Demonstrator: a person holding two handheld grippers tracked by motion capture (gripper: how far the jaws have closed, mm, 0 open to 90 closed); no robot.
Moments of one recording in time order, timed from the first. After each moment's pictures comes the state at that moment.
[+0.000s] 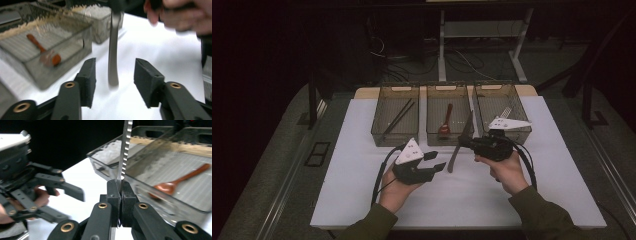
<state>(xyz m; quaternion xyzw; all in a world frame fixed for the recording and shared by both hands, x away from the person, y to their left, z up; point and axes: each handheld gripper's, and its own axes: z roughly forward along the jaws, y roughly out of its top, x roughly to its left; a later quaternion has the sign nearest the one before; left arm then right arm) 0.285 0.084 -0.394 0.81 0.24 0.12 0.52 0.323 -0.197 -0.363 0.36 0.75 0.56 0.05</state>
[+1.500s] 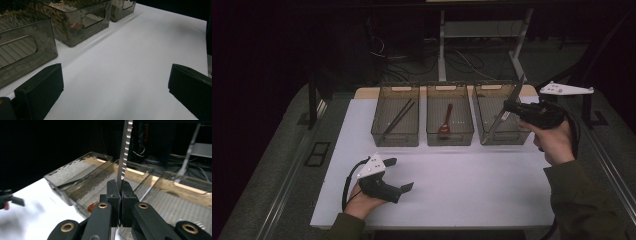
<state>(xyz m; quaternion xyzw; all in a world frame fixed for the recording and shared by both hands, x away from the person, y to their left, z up) 0.269 0.163 -0.424 0.80 0.27 0.12 0.52 0.356 -0.297 -0.293 0.40 0.72 0.54 0.17</state>
